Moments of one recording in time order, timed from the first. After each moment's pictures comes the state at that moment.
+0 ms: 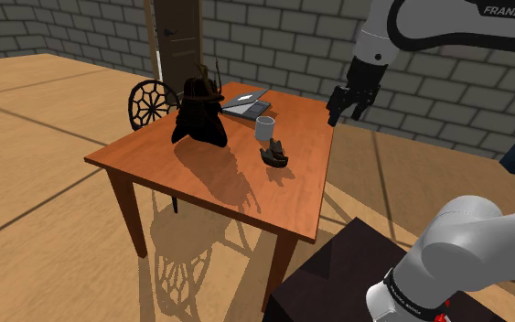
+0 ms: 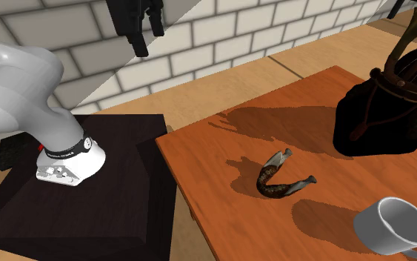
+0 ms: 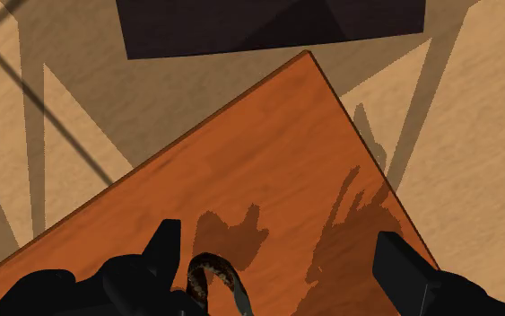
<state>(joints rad) 0.01 -0.77 -0.01 -2.35 -0.07 1.68 0.16</state>
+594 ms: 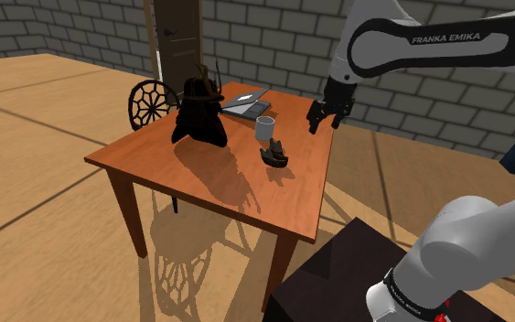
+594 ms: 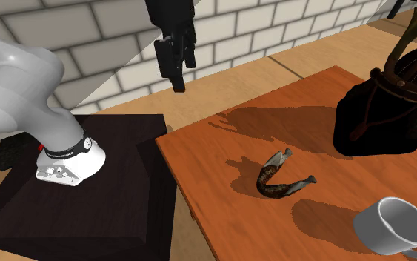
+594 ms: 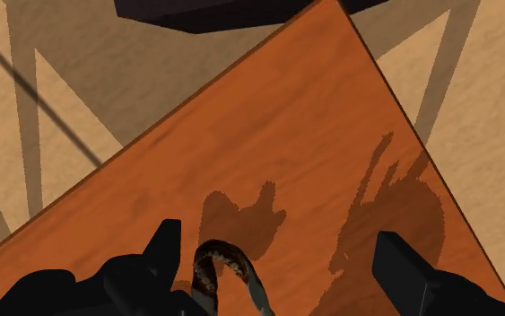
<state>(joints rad) -0.02 -0.59 -0.05 -2.38 -0.09 1.91 0.15</state>
